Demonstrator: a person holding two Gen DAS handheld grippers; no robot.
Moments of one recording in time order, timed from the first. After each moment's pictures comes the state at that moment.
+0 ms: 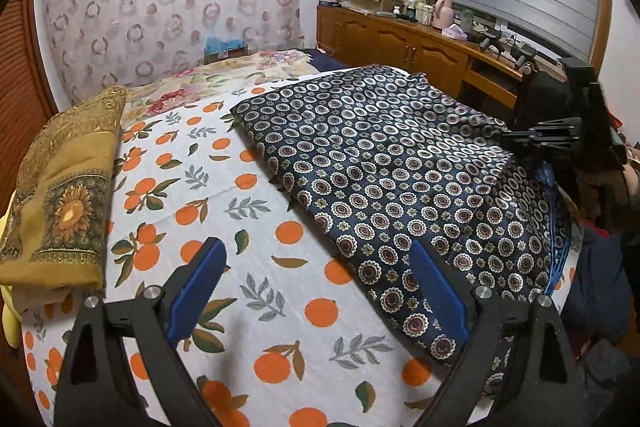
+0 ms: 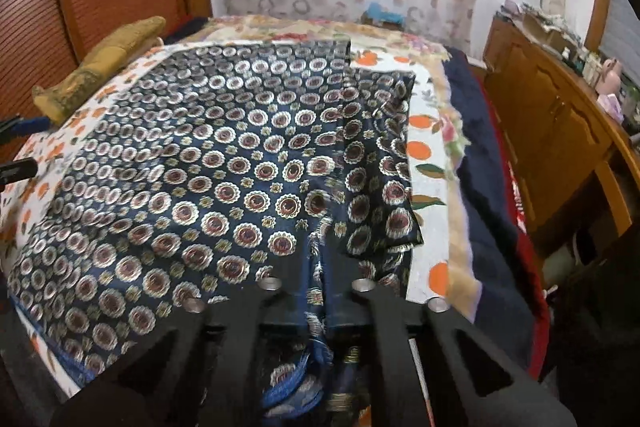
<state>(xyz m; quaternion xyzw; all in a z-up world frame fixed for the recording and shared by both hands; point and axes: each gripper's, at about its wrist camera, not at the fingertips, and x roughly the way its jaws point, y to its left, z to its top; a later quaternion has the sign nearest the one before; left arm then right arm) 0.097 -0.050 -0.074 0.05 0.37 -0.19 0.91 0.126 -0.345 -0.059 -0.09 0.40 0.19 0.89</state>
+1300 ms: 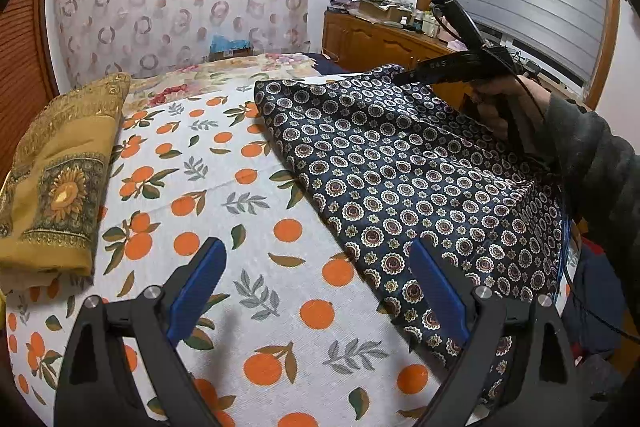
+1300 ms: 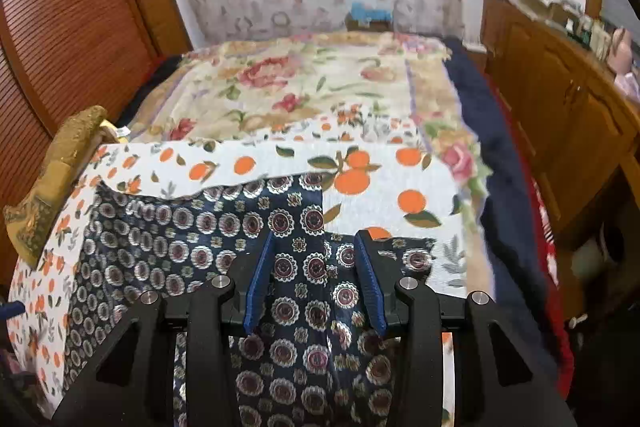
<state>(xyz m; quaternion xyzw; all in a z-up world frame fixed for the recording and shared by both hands) 0.098 -0.045 -0.084 0.01 0.36 -0.19 0.91 0.317 -0.314 -0.051 -0.01 0.44 0.18 0.88</state>
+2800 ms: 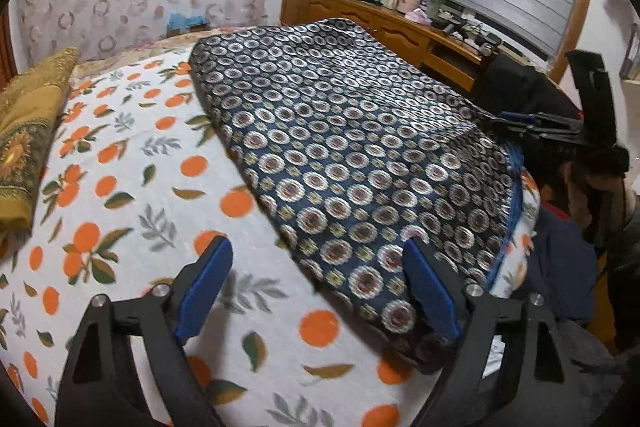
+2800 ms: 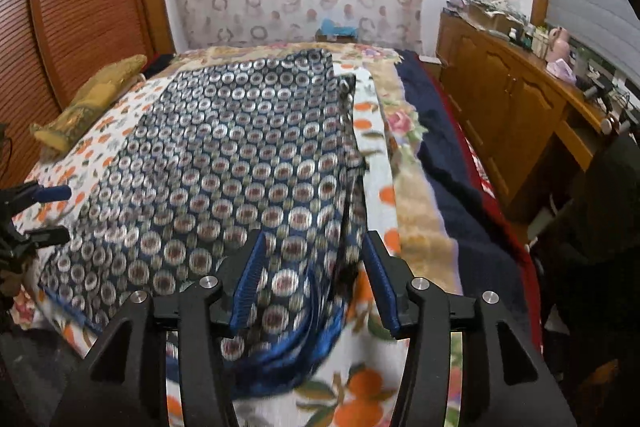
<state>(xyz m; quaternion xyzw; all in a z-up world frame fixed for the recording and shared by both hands) 0.056 -0.084 -0.103 0.01 0.40 -0.27 0.88 0.053 -0.363 -0.045 -0.04 0.39 0.11 0.91</state>
